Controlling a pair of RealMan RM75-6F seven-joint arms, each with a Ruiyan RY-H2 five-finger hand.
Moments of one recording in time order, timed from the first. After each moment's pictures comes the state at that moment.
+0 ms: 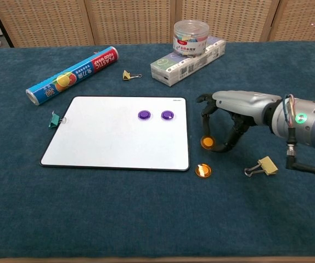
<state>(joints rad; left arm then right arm) -0.08 -0.92 -0.06 -1.88 1.41 1.45 -0.03 0.78 -1.61 0.15 -1.53 -0.91 0.89 -0.42</state>
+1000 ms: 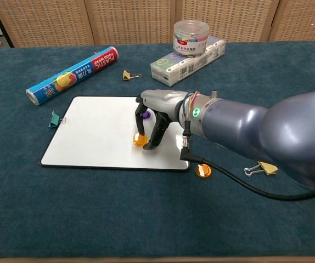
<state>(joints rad) -0.08 -0.89 -0.06 -1.87 1.41 1.44 -0.09 1.06 -1.89 0.29 -1.36 -0.60 0.88 -0.60</state>
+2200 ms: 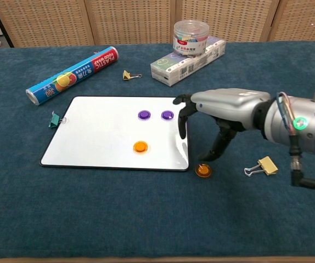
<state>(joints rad) -0.08 -0.89 -0.06 -1.87 1.43 1.44 -0.08 0.85 -1.56 0.05 -1.77 -0.90 1.03 -0.55</state>
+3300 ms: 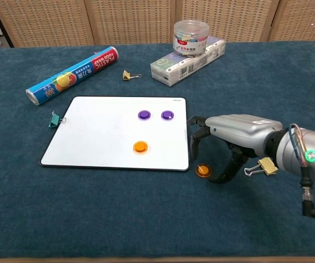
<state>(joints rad) -0.08 -0.89 -0.05 -1.87 1.44 1.45 -0.08 0.75 -1.63 0.03 -1.68 -0.95 1.02 -0.49</state>
